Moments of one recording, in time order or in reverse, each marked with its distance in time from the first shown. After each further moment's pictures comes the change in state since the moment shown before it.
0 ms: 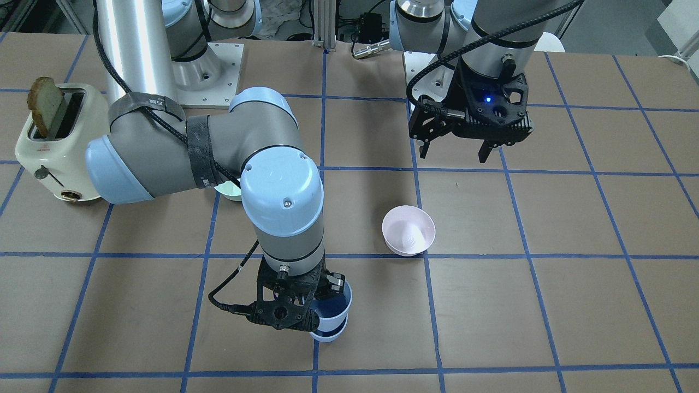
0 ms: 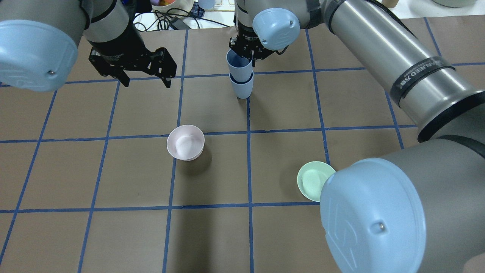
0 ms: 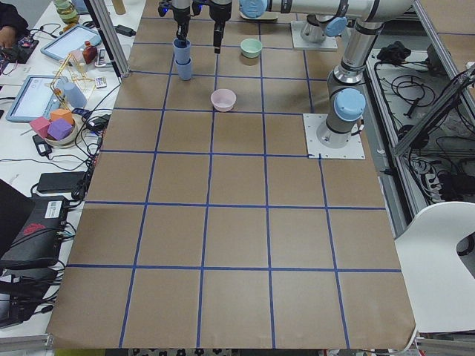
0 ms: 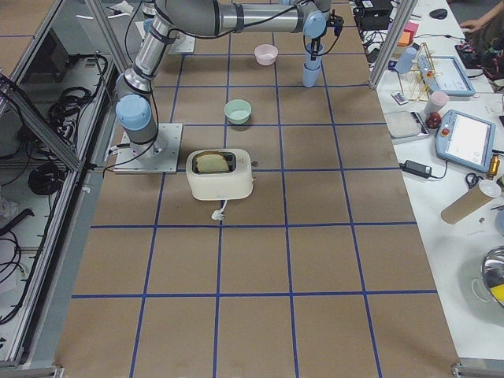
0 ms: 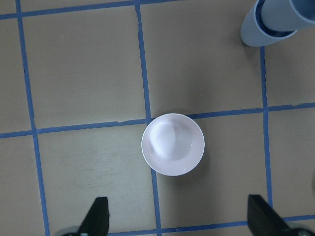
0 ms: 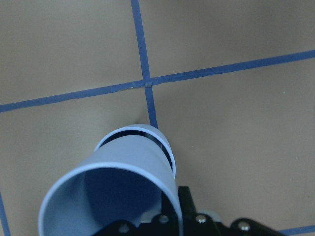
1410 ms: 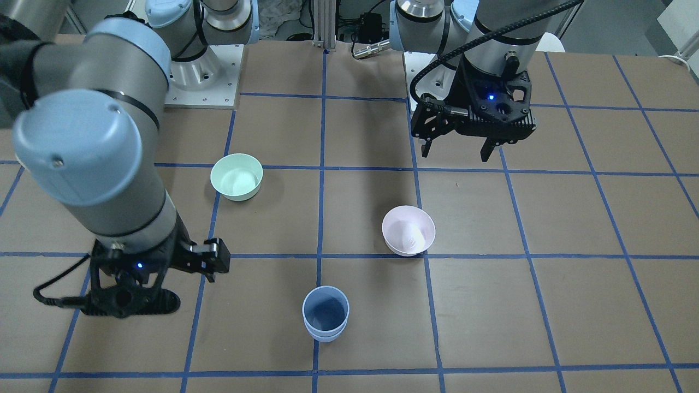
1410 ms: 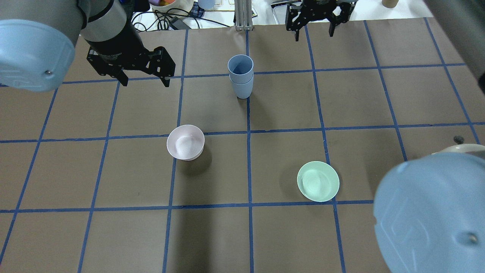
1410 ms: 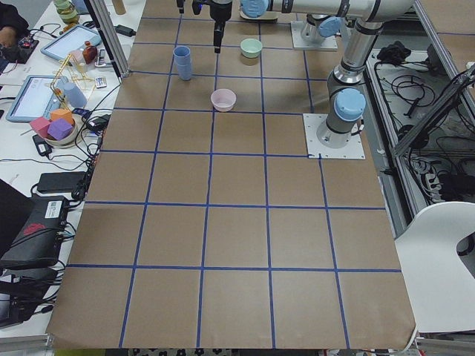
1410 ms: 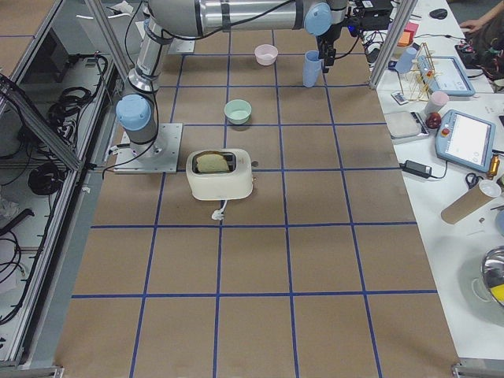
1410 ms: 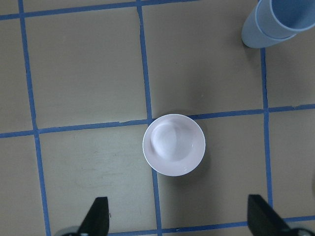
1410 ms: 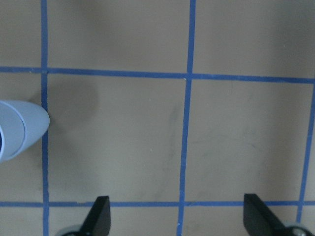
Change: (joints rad) left arm 0.003 0.005 0.000 0.001 -0.001 0.000; right arm -0.204 -0.192 0.011 0.257 -0.083 -0.423
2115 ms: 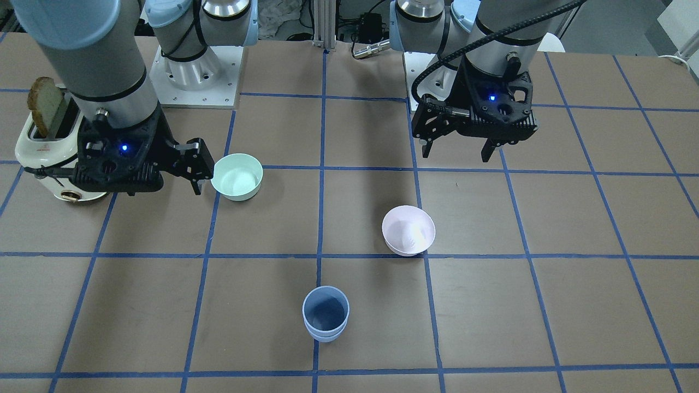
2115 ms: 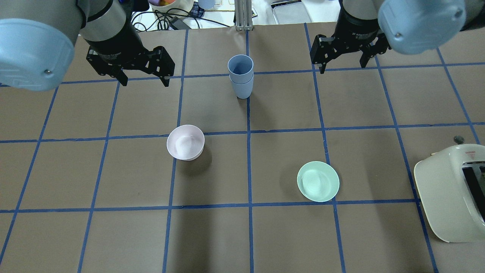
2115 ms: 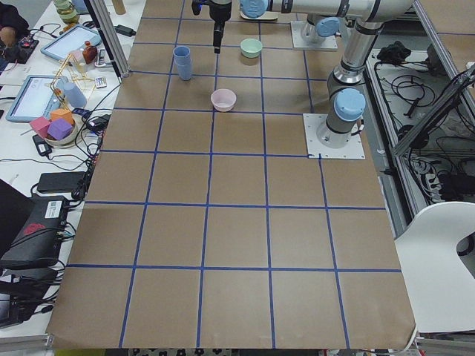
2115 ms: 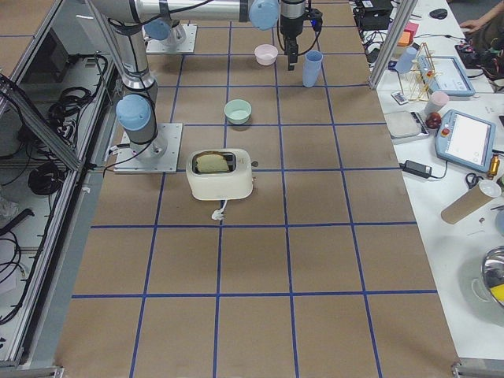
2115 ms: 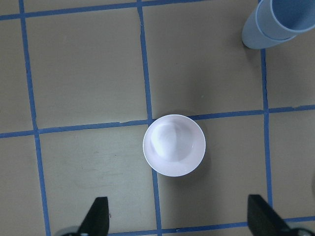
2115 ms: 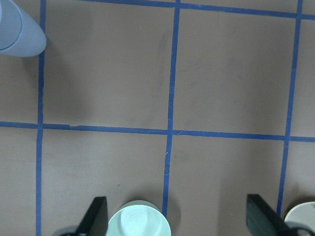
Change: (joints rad) left arm 0.002 -0.001 0.002 -0.002 -0.002 -0.001; right arm -0.027 -0.379 0.450 -0.151 0.040 -0.051
